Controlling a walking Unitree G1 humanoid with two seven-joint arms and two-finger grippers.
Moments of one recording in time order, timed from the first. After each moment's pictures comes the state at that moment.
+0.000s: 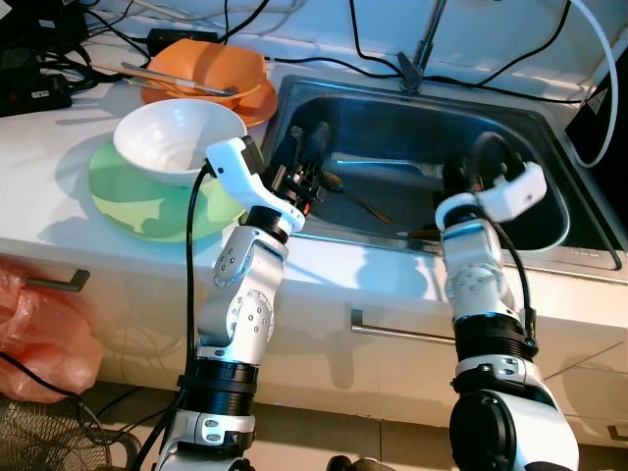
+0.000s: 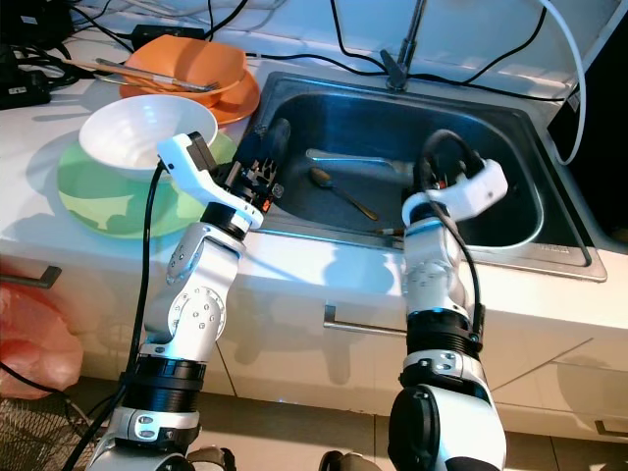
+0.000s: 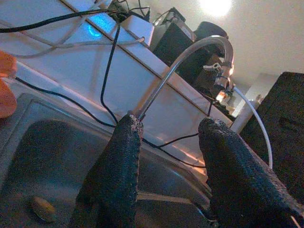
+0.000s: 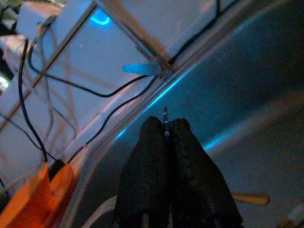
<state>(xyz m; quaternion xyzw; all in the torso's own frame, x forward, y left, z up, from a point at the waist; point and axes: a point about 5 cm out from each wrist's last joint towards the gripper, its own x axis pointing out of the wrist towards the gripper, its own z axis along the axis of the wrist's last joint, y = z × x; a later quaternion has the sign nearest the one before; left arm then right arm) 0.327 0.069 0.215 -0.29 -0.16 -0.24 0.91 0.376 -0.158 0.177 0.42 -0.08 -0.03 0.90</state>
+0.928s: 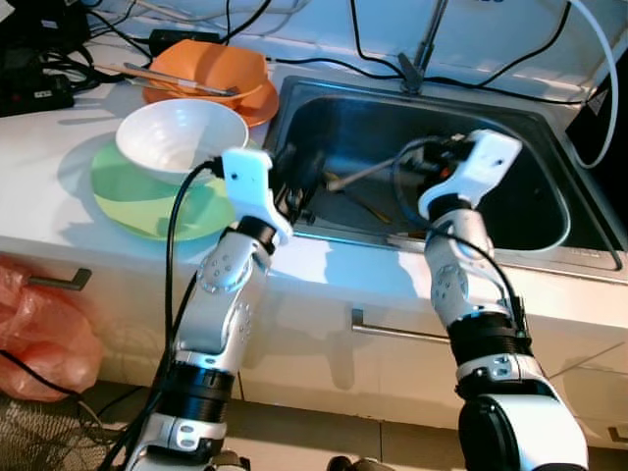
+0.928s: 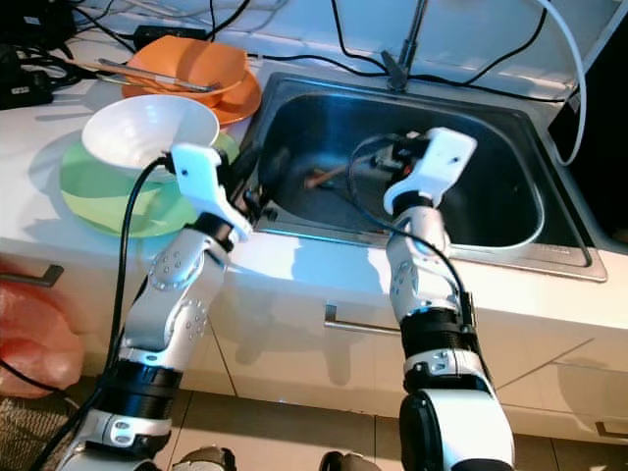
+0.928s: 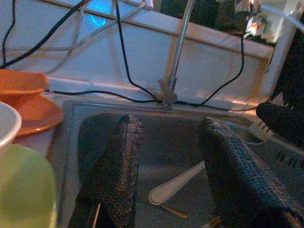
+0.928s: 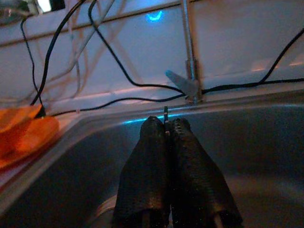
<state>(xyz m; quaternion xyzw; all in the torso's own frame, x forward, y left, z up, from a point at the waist) 0.326 0.082 0.197 -0.05 -0.13 -0.22 0.97 0.376 -0.135 0.188 0.14 -0.13 0.02 0.98</state>
